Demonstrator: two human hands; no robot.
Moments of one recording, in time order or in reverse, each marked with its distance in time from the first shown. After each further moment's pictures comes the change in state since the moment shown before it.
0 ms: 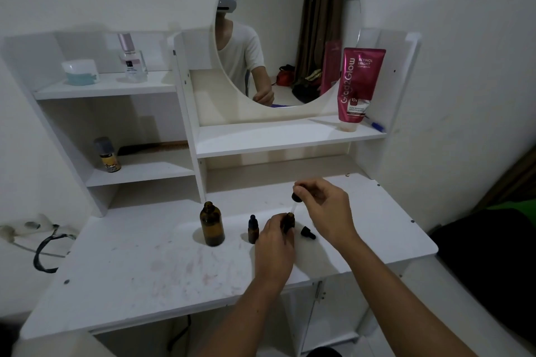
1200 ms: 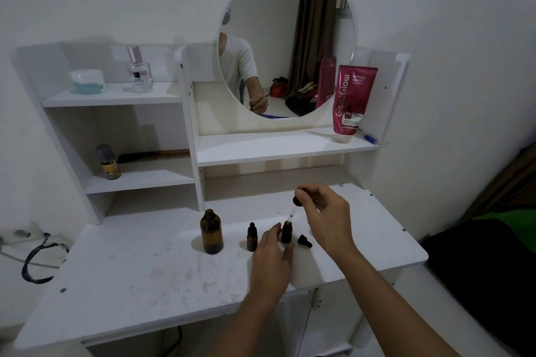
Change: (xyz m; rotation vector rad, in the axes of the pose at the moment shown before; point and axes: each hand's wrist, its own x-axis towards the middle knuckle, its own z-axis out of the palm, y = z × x) left_hand -0.011 -0.004 -0.008 -0.010 -0.088 -0.059; right_hand -0.010 -0.021 0.003 -0.005 0.114 -0.013
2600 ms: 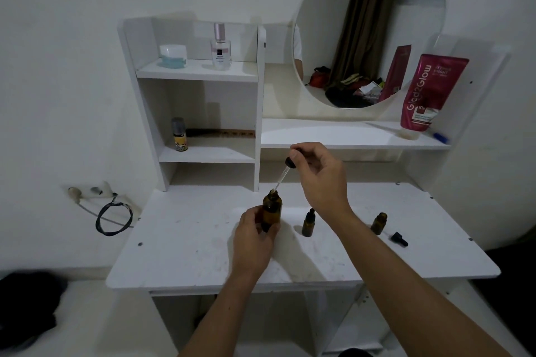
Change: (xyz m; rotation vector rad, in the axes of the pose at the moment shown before) left_hand 0.002 -0.078 -0.125 -0.138 0.240 -0.154; right_hand 0.006 -0.072 0.120 0.141 -0.157 -0.144
